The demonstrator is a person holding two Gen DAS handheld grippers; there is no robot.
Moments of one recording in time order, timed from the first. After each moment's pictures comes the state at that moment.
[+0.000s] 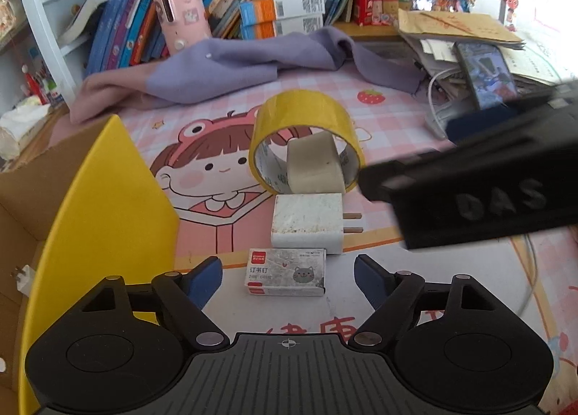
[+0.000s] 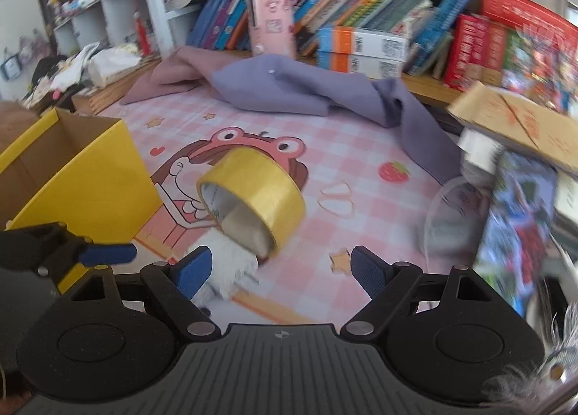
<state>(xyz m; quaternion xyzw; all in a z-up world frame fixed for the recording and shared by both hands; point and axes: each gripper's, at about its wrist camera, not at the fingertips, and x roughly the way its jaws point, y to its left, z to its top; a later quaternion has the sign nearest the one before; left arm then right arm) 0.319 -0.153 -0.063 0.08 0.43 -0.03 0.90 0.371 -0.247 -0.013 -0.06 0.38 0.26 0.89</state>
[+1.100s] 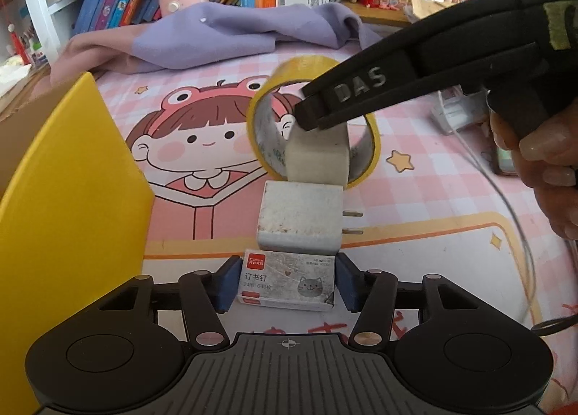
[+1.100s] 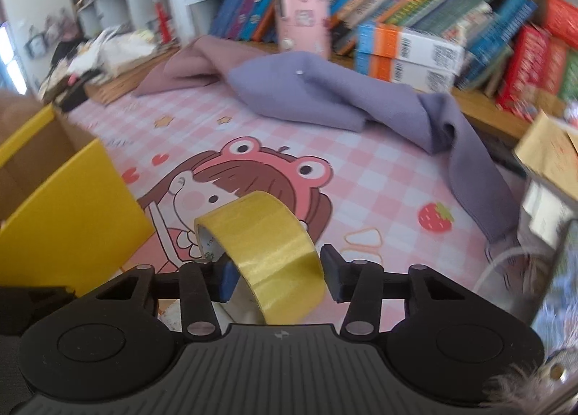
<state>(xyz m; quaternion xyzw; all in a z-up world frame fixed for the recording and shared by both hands) 0.330 -0.147 -0.073 0.03 0.46 -0.04 0.89 0.433 -0.225 -0.024 -0.07 0.39 0.30 0.87</state>
